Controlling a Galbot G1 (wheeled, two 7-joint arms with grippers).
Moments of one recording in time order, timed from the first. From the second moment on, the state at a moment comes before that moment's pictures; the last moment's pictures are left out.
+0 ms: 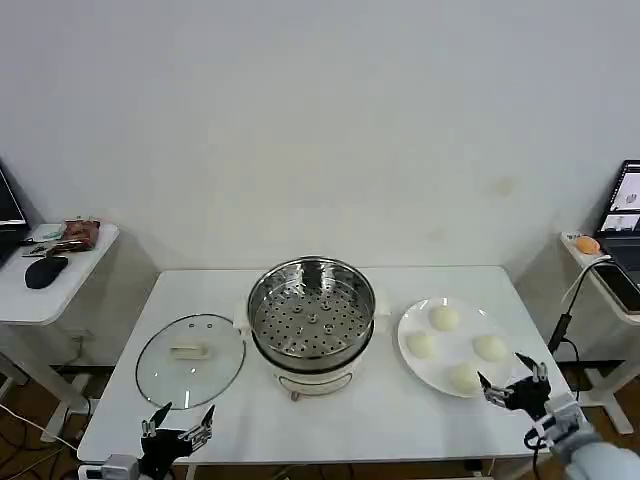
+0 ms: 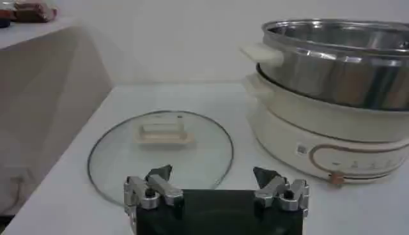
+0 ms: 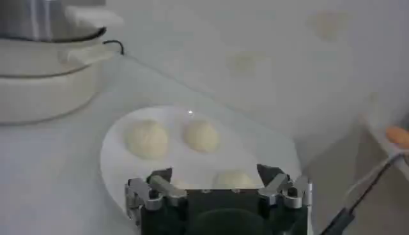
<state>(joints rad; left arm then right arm) 1.77 -1.06 -0.58 -2.12 -0.50 0.27 -0.17 -1.48 0.79 0.65 1.88 0.17 -0.29 -0.21</state>
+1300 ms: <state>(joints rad) 1.75 -1.09 -0.59 -2.12 -0.51 0.31 -0.15 -0.29 0.68 -0.44 1.21 -0.01 -0.16 -0.66</state>
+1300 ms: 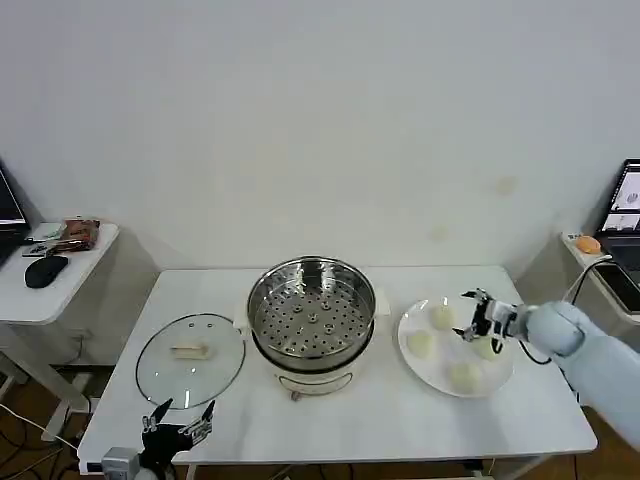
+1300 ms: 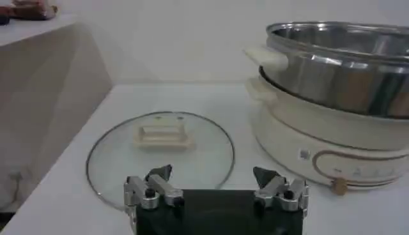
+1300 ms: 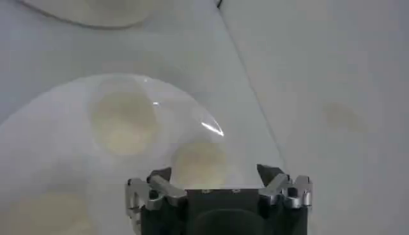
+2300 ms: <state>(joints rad) 1.73 -1.10 -0.60 -2.12 -0.52 0.32 -0.16 -0.02 0.93 -0.64 0.76 -0.18 0.02 -1.00</state>
